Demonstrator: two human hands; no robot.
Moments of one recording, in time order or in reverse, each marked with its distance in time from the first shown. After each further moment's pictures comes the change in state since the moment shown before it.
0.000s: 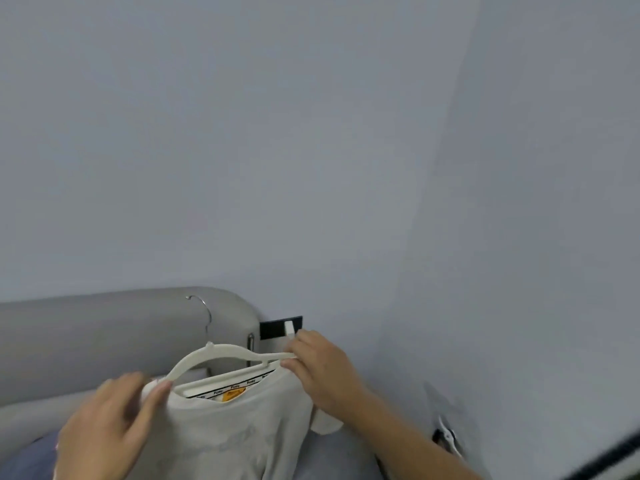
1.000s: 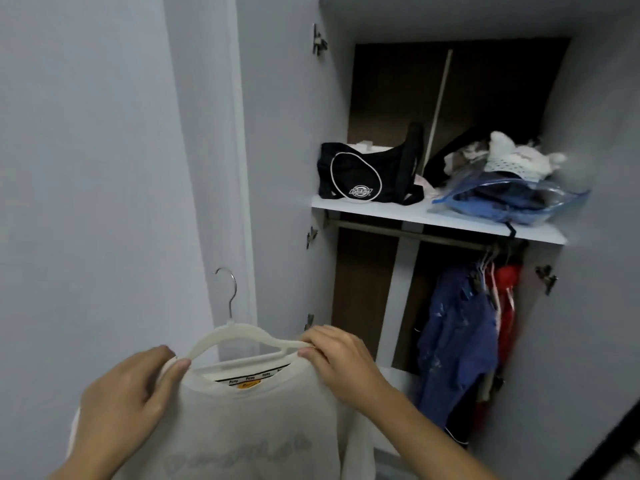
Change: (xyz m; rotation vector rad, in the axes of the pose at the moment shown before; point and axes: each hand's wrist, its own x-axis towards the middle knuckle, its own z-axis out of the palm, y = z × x) left_hand -0.141 0.480 0.104 -0.466 -0.418 0.903; right_hand -0.459 0.011 -0.338 -0.458 0.469 0.795
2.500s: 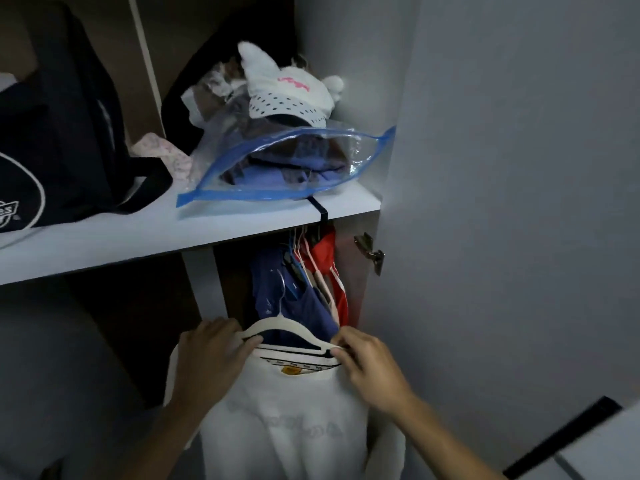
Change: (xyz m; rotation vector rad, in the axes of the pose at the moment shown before) left_hand 0.236 0.395 0.538 -0.431 -0.302 0.766; right_hand -0.096 0.400 -0.149 -0.202 0.329 0.824
